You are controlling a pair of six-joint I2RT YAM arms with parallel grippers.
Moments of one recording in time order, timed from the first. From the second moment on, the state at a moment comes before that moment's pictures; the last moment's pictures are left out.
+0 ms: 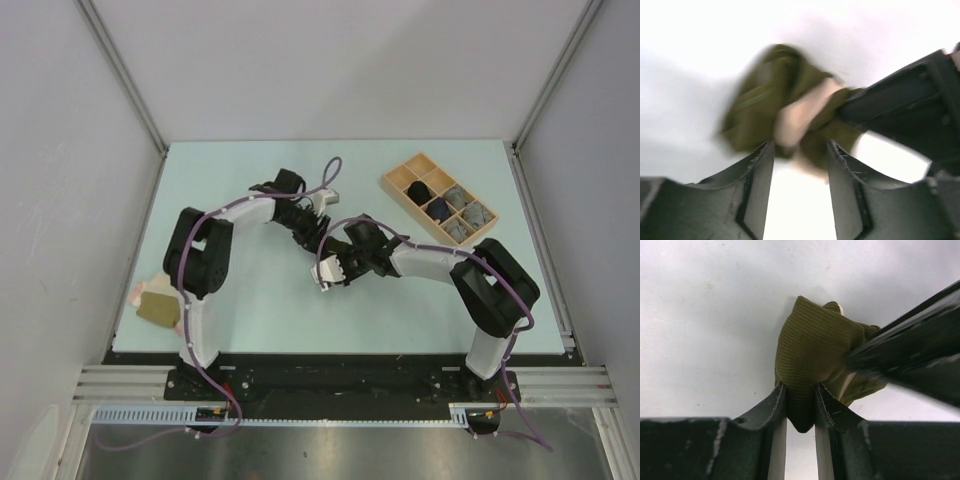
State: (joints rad) left arm -0.42 2.08 1.48 -0.63 0.77 0.37; right arm 0.74 1.78 1.01 -0.15 -0.33 -1.31
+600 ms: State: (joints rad) left arm -0.32 1.29 0.63 0.37 0.53 0.18; right arm 0.59 2.01 1.46 -0.76 -0.71 -1.21
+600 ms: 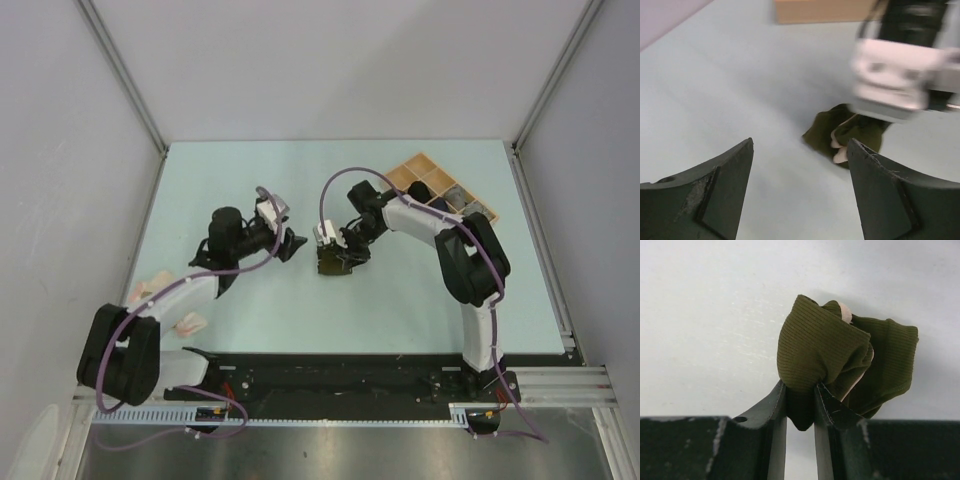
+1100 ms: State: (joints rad) left arm -0.72 1.30 0.64 0.14 0.35 0.65; right arm 0.51 2.29 1.82 -1.22 -0.91 -1.16
